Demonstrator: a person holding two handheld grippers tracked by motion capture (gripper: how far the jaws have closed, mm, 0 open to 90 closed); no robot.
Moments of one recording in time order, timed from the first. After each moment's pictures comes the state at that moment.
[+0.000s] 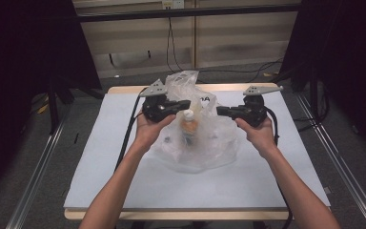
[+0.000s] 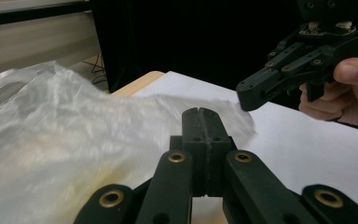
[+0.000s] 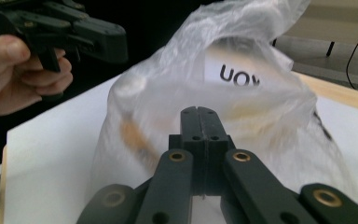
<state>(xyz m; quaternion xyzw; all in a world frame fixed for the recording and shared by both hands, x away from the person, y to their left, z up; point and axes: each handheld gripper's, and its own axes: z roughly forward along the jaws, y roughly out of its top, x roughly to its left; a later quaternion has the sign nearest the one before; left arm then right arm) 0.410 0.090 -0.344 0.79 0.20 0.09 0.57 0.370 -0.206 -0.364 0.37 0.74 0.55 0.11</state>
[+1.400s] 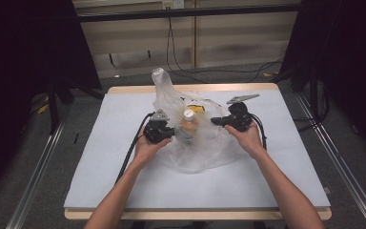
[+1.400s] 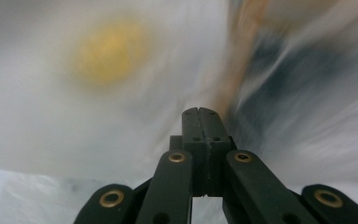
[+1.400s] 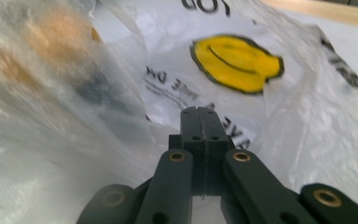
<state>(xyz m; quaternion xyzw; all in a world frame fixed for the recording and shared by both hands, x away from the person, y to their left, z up) 0.417 0.115 -0.462 0.86 0.25 0.08 0.44 0.407 -0.193 -0.435 0.41 0.78 0.46 0.08</state>
